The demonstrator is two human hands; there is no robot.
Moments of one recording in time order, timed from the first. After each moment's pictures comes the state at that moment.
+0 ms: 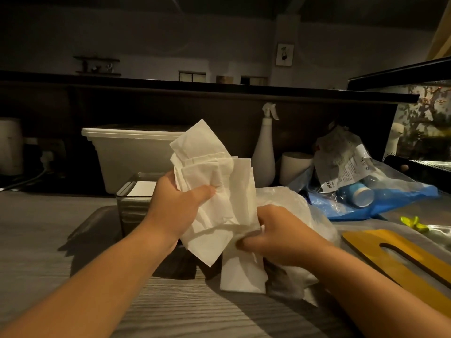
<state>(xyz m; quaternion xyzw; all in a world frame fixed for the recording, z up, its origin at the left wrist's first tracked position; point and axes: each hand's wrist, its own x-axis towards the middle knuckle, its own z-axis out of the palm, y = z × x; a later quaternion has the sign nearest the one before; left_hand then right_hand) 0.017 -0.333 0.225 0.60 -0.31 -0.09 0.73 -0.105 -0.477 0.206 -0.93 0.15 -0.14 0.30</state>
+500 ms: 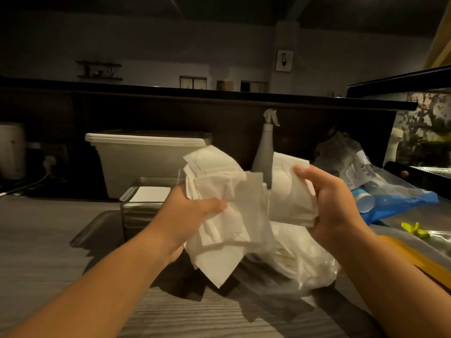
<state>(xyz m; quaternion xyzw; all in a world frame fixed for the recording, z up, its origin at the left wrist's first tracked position) 0.019 -0.331 0.225 0.62 -0.32 -0.20 0.68 -0.121 -0.504 0.239 -0.57 0.18 -0.40 0.69</state>
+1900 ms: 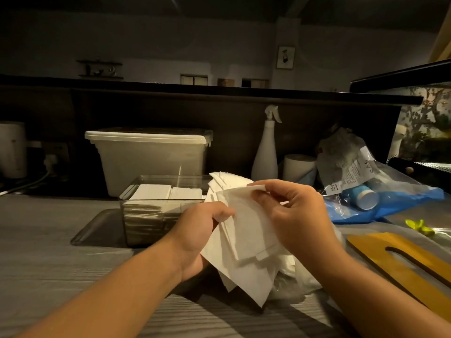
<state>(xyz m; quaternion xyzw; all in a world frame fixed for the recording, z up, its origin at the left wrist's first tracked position) -0.003 -0.337 0.213 0.57 -0.31 -0.35 0.67 -0.107 -0.465 0.214 -0.82 0.16 -0.43 0.35</state>
